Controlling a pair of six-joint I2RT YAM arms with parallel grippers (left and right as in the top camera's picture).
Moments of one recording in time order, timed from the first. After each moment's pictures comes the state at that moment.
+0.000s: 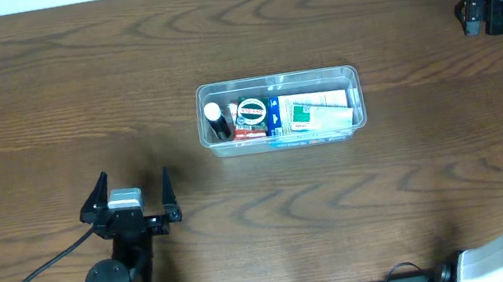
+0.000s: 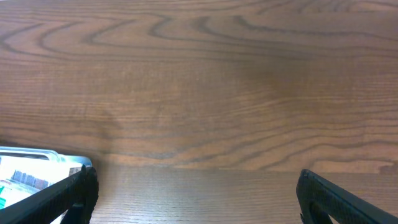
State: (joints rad) left arm -0.01 0.14 0.10 0.00 0.06 0.06; right arm -0.37 1.68 1.66 -0.91 -0.30 -0.22
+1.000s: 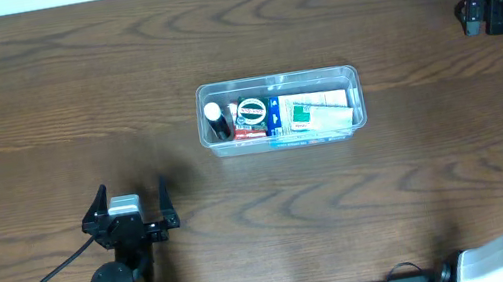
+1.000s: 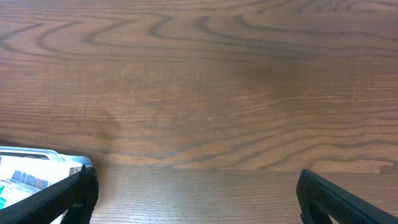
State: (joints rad) left arm 0.04 0.01 0.02 -0.10 0.05 0.06; right arm -0.37 1.68 1.66 -0.91 -0.30 -0.22
